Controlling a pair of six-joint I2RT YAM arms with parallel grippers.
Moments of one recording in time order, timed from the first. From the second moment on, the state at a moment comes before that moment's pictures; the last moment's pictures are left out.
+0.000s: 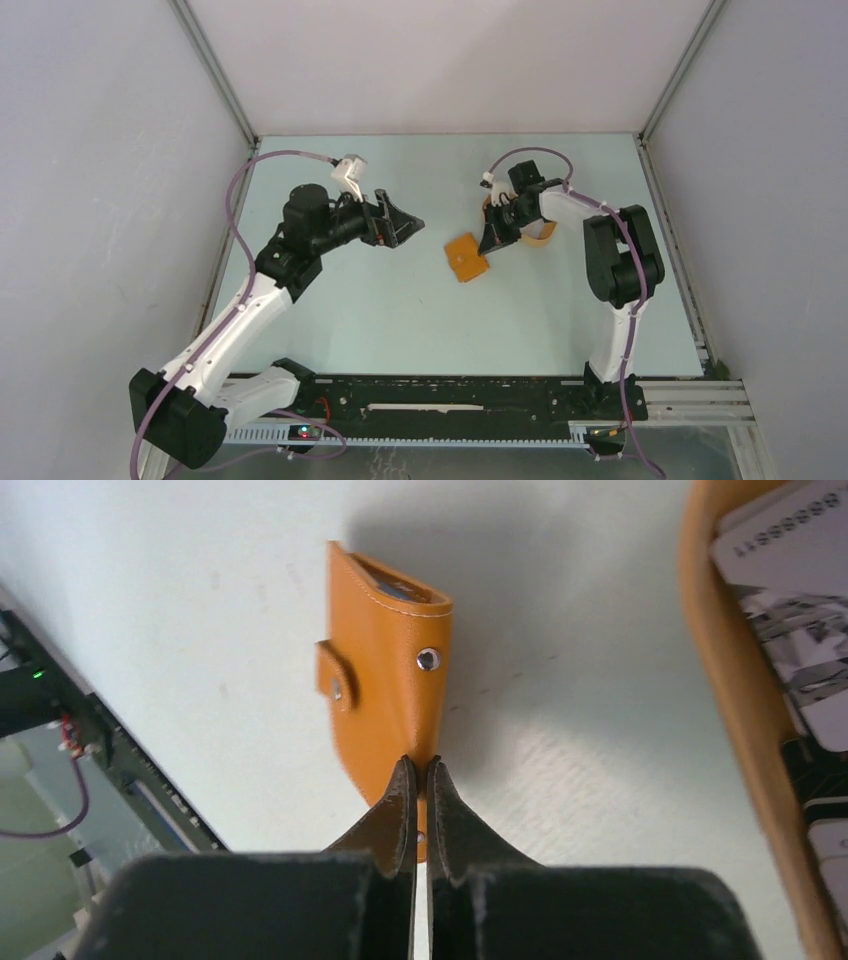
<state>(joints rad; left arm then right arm) -0.44 1.03 0.91 -0.12 0.42 -0.48 0.31 2.00 1.37 -0.58 -0.61 0.02</state>
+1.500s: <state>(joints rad) -0.58 1.46 0.34 1.25 0.38 -0.93 0.32 1.72 1.30 -0.66 -1.19 -0.15</state>
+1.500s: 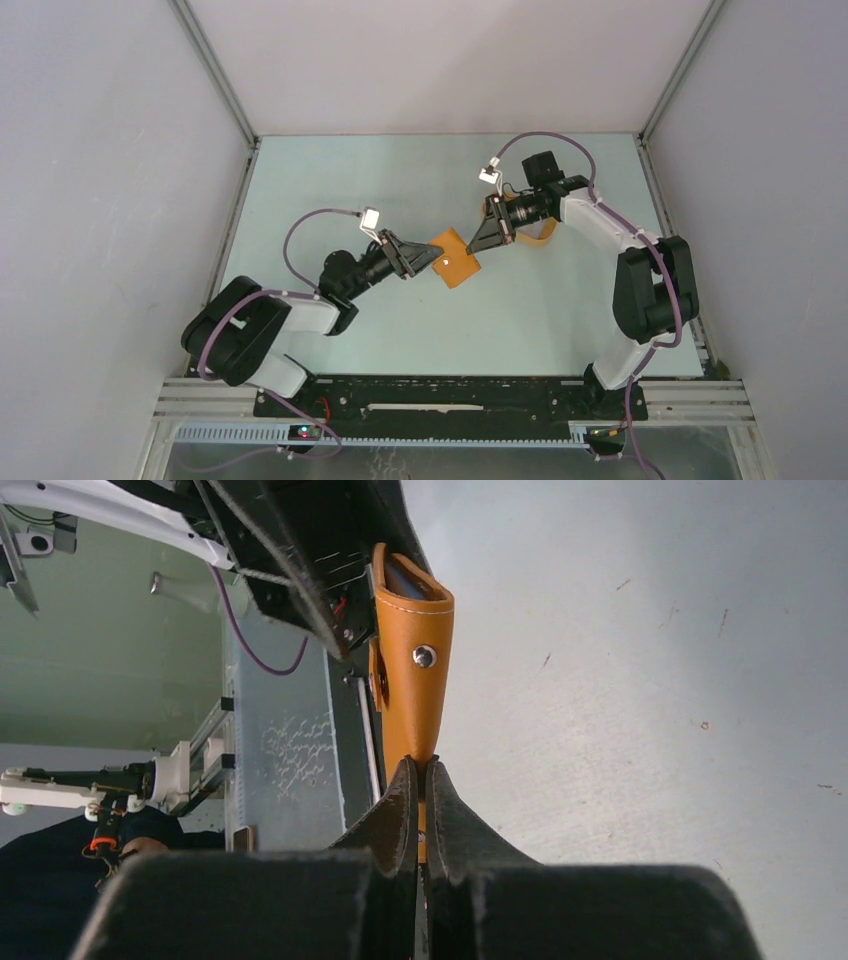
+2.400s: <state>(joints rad) -0.57 1.51 0.42 1.34 0.75 -0.79 0.38 1.61 1.29 -0.74 -1.18 -0.32</state>
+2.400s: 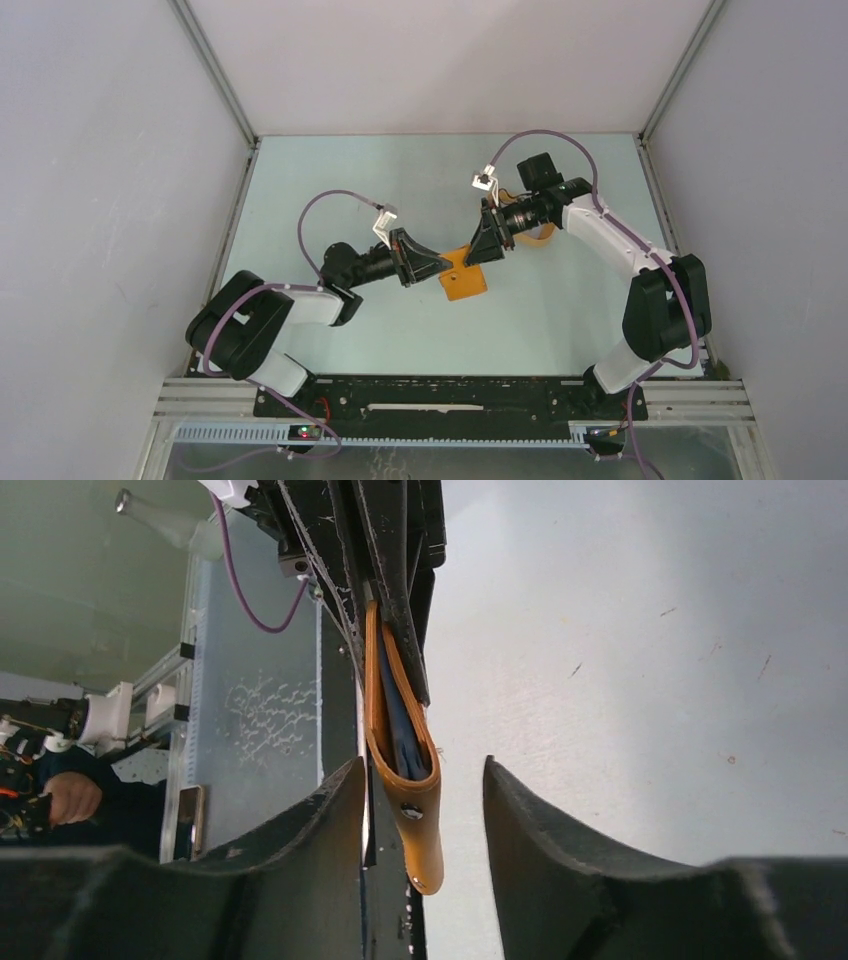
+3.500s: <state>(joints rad) -0.84 0.98 0.56 0.26 -0.01 -0.34 0.38 1.53 1.20 -0.49 -0.88 0.15</state>
